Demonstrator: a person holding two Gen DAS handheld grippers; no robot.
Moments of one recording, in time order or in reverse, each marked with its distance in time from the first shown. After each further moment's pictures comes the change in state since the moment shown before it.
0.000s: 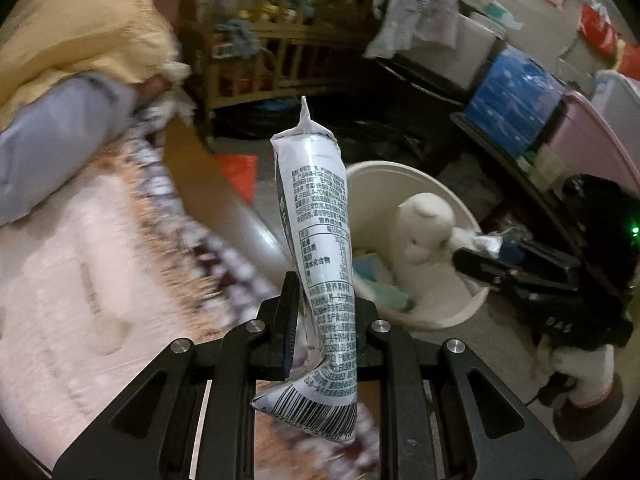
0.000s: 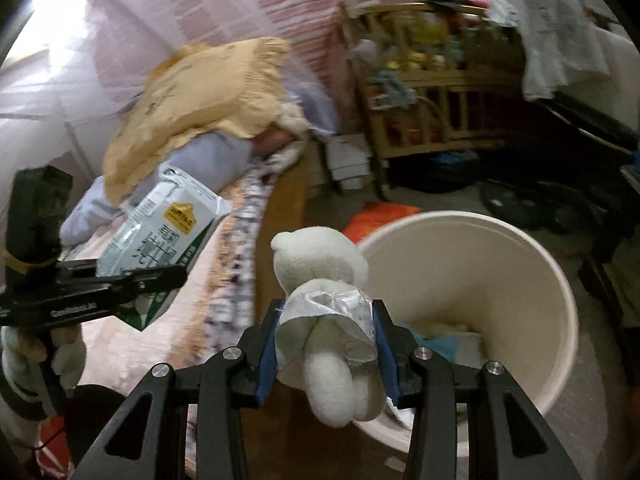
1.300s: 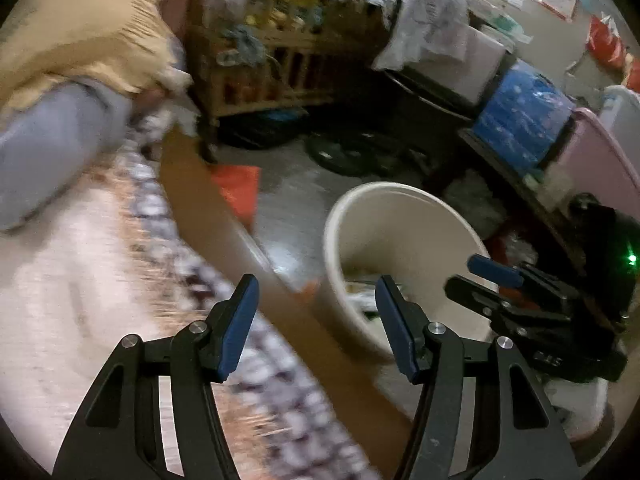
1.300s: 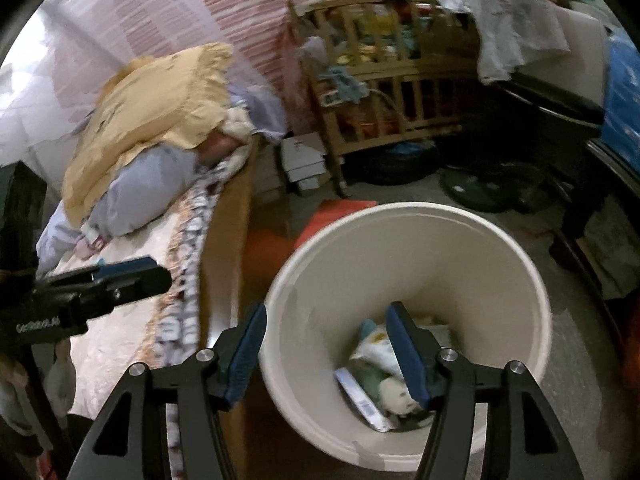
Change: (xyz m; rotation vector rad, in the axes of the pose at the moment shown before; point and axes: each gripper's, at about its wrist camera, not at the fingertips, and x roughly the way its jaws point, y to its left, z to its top) left arm 0.005 0.016 0.017 -0.040 -0.062 0.055; right arm 0.012 -0.014 0.007 0.074 0.000 -0.086
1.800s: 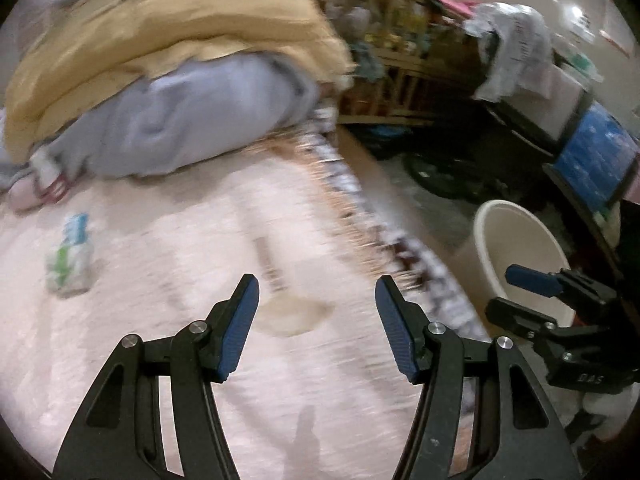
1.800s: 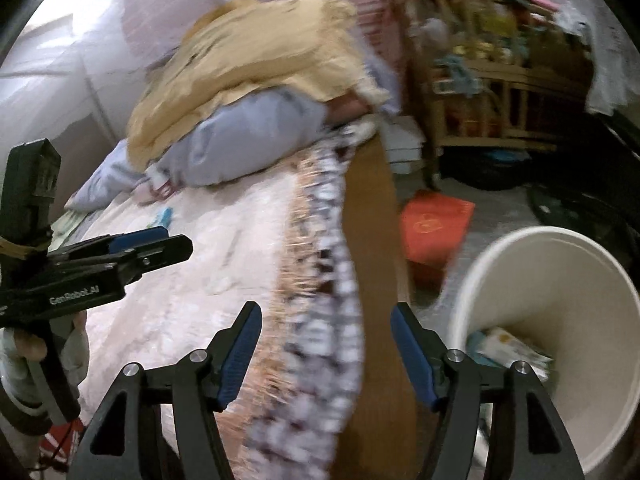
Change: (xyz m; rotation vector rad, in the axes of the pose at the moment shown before) left arm -0.062 0.137 -0.054 -0.164 -0.047 0.252; right arm 0.054 0.134 0.000 -0.195 0.095 0.196
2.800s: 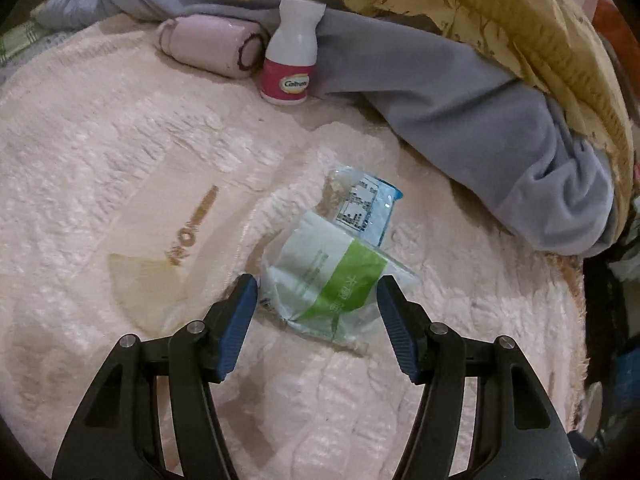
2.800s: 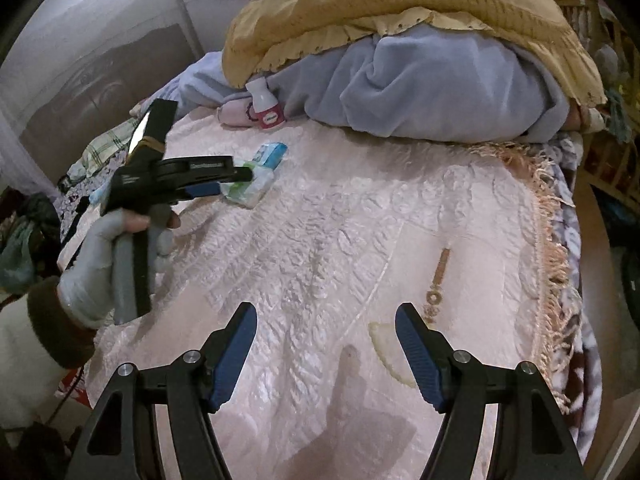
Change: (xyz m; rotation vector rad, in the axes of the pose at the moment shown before) left arm 0.064 0.298 -0.017 -0.613 -0.014 0.219; right arm 0.134 0.156 0.038 -0.290 0.177 0.211
